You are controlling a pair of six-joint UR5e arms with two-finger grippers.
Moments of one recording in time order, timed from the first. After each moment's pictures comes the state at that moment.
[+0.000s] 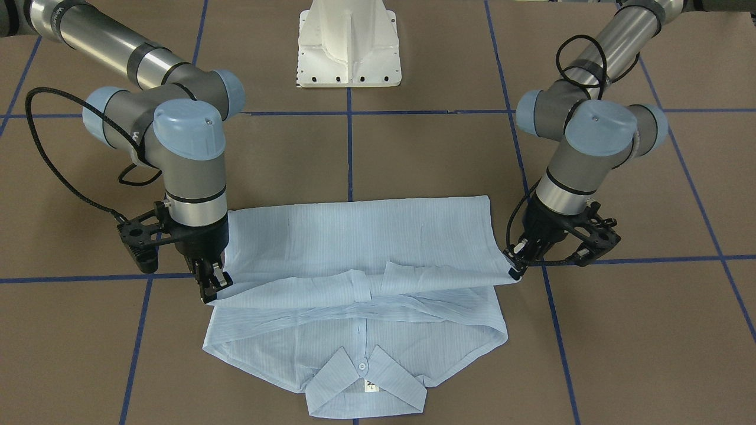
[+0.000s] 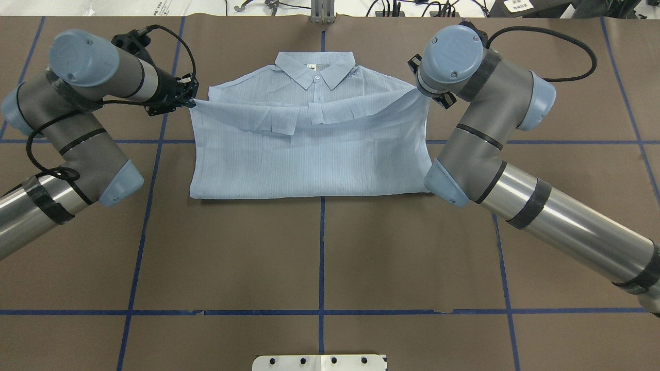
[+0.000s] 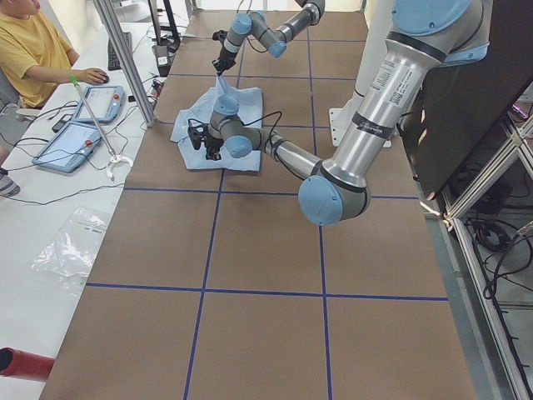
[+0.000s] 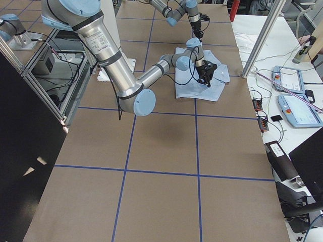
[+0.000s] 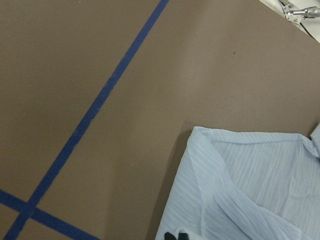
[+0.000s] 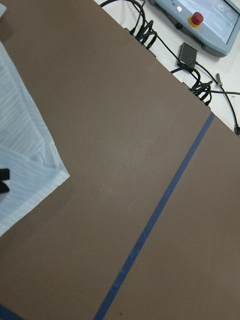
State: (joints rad) left arm -0.86 -2.09 -1.41 -2.18 -1.88 -1.56; right arm 0.77 -0.89 1.45 -1.40 1.58 1.92
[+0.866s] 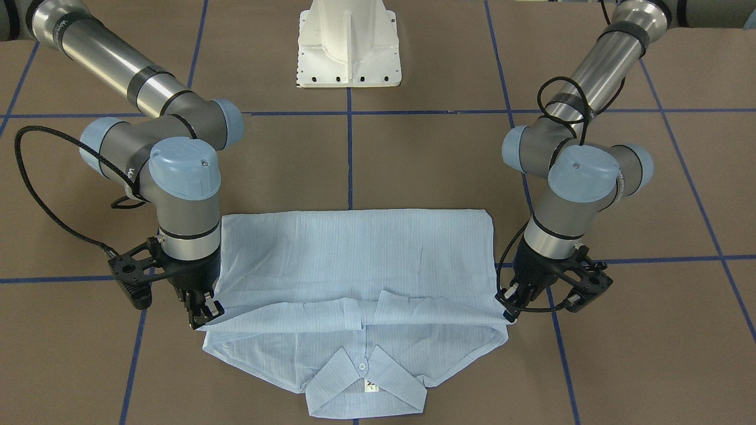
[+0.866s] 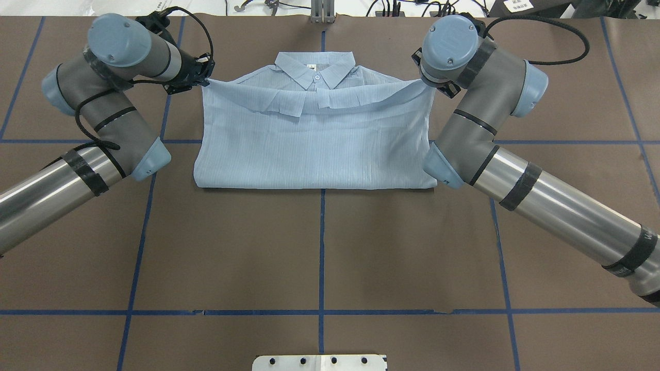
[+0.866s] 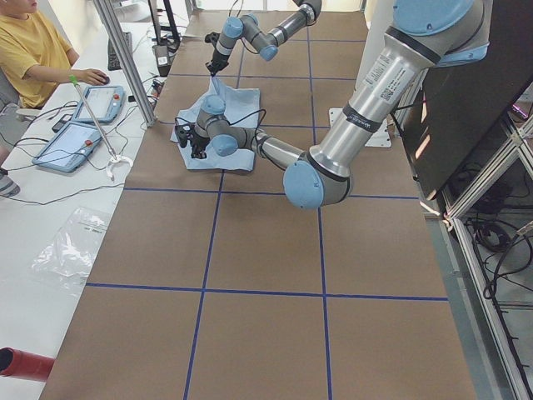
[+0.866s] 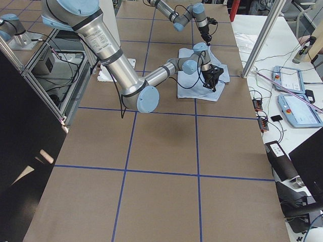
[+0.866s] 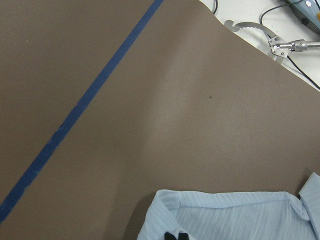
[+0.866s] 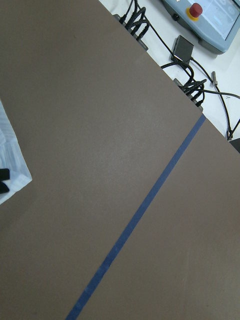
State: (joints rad) left arm -0.87 -2.23 -1.20 -2.23 -1.82 -1.56; right arm 0.80 -0.86 1.33 -1.35 1.59 1.84
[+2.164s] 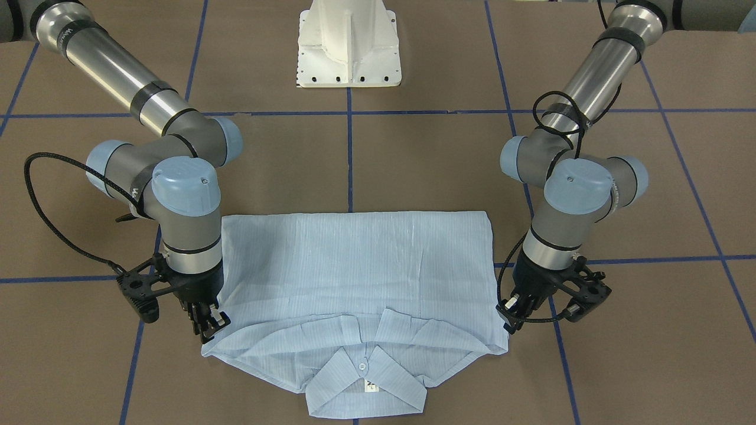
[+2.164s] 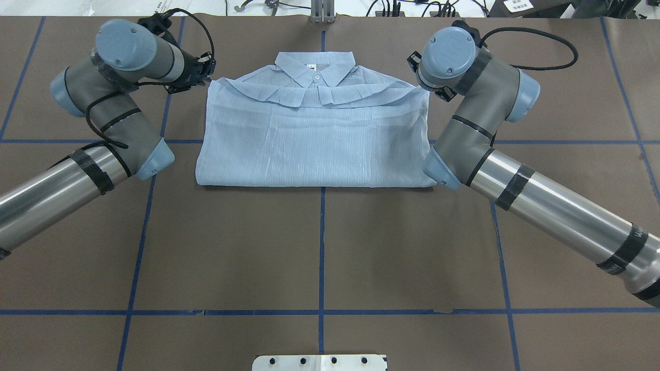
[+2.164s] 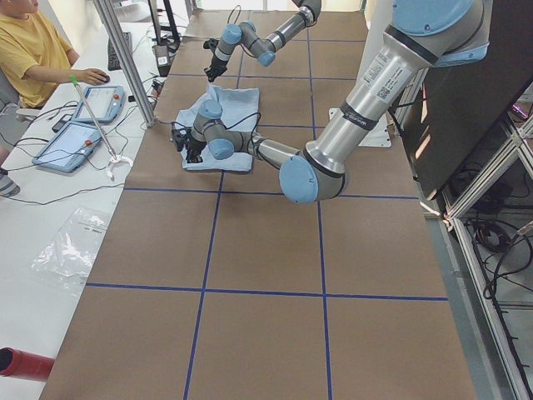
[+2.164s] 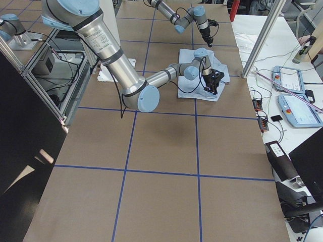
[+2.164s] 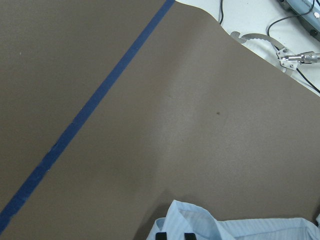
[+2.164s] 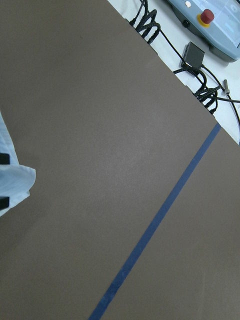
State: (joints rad) left arm -0.86 -2.25 -1.14 -2.29 -1.79 -1.57; right arm 0.79 -0.85 1.23 -1.22 1.58 1.83
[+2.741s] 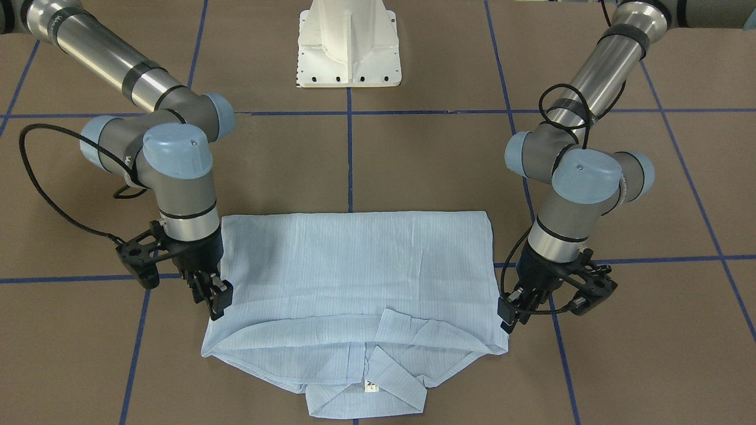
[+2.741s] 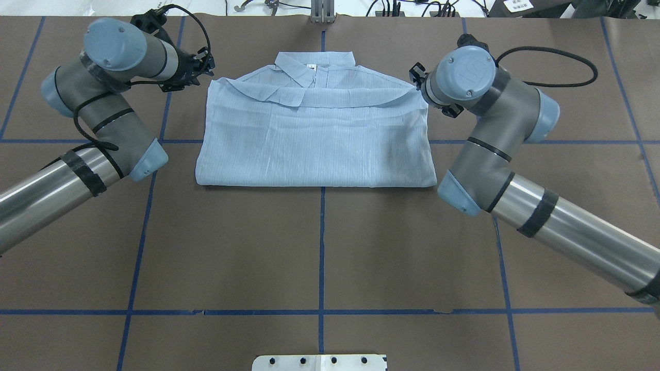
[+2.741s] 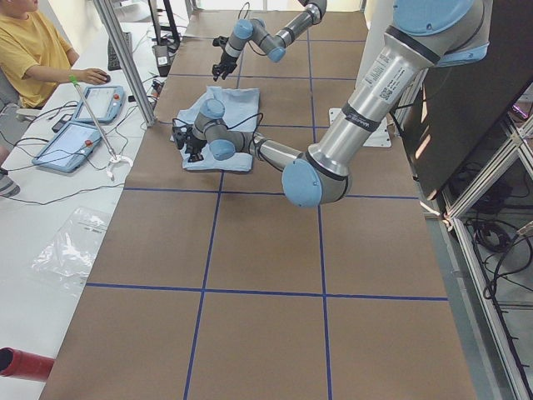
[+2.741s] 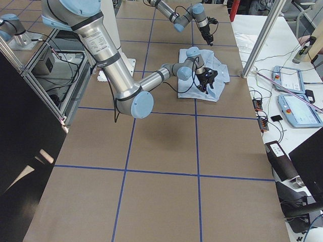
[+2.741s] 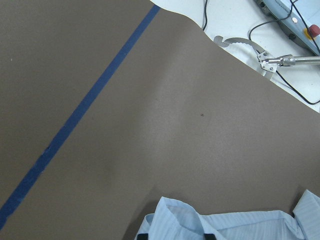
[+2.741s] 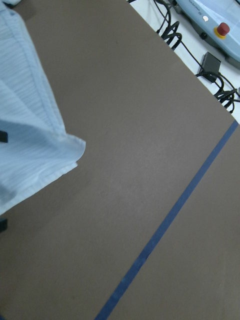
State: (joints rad) left arm -0.87 -2.21 -1.21 -2.31 -1.79 -1.56; right arm 0.74 -1.02 1.50 -1.23 1.59 1.84
